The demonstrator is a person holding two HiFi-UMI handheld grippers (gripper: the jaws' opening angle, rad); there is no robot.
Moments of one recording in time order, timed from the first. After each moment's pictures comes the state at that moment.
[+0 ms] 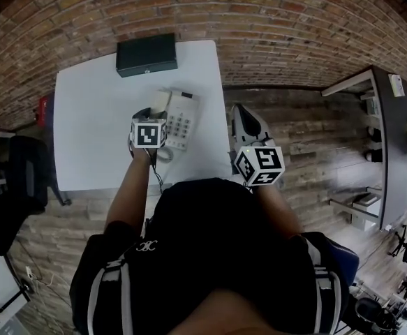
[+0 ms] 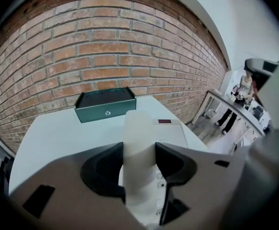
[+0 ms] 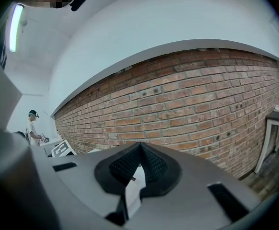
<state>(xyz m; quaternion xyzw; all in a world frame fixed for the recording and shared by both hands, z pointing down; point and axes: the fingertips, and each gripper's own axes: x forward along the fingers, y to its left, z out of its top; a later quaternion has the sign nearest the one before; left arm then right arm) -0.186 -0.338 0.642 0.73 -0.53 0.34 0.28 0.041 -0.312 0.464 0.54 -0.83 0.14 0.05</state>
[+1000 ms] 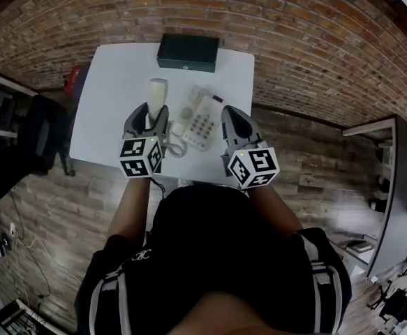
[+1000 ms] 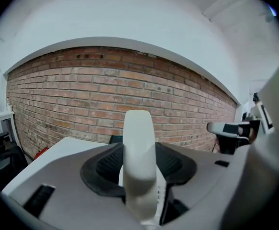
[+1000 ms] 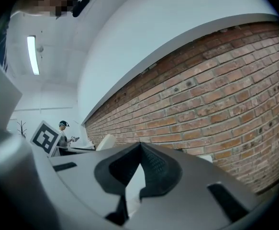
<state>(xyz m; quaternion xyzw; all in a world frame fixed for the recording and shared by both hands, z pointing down) -0.243 -0.279 0.475 0.73 -0.66 0.10 0.17 -0.063 -0.305 0.448 0.39 -0.91 0.15 0.00</state>
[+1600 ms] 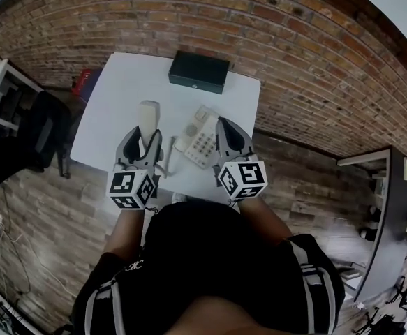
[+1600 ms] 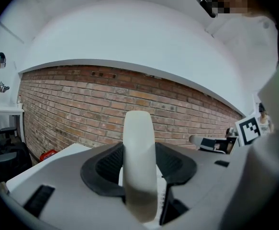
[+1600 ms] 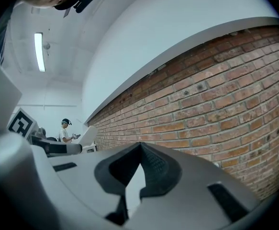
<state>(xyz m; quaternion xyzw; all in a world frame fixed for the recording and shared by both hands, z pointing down) -0.268 -0.224 0.424 0.71 -0.69 0.02 0.14 -0.104 -0.310 0.429 0.38 -0.92 0.12 -0.01</state>
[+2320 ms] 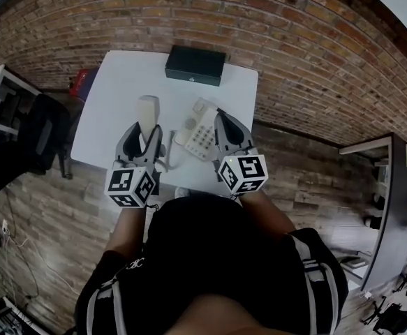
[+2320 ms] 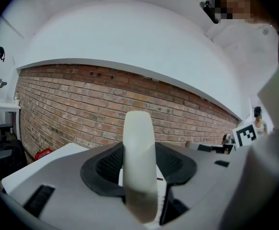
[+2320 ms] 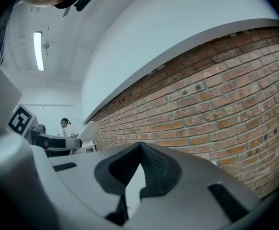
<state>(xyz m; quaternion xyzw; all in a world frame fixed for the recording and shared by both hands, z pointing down) -0.261 -0.221 0.413 0.72 -0.68 0.00 0.14 -0.102 -0.303 0.430 0.38 -0.92 0.12 0.00</state>
